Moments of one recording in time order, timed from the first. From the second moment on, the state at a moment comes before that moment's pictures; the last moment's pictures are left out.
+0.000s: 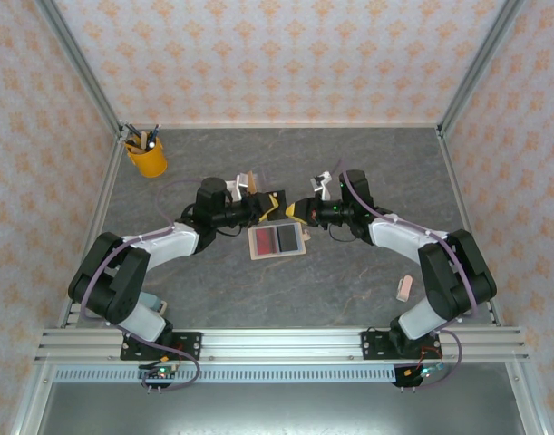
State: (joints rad) left arm -0.40 1.55 0.73 0.44 0.63 -1.17; right arm 0.42 1.55 0.81 0.22 -0.89 0.91
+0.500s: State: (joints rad) left arm -0.40 1.45 0.98 -0.33 0.21 -0.88; right arm 0.42 1.46 0.87 -0.17 -0.57 0.66
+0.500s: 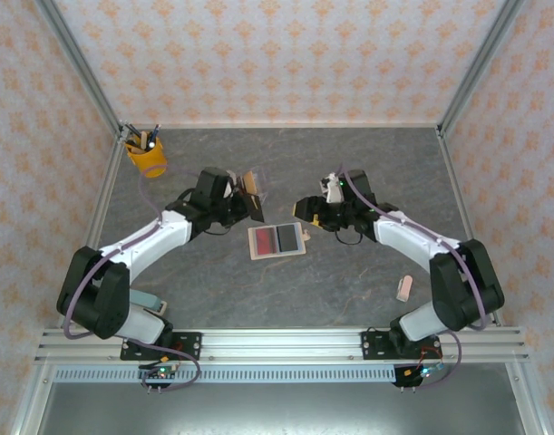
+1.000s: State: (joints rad) left arm -0.40 1.76 1.54 -0.90 -0.27 -0.76; right arm 0.42 1.38 0.82 -0.26 -0.22 0.56
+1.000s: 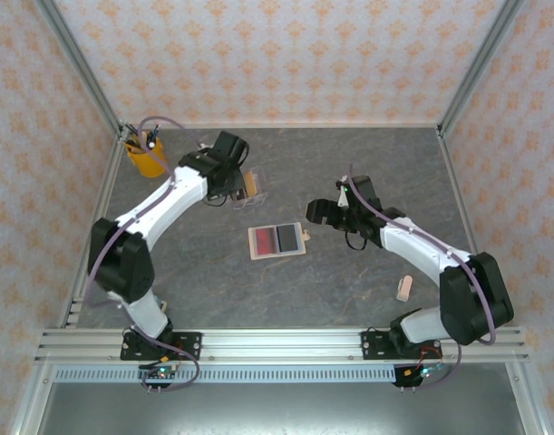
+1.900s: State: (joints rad) left arm -0.47 2.20 1.94 -1.08 -0.50 -0.80; right arm 0.42 1.37 0.79 -0.26 -0.17 0.56
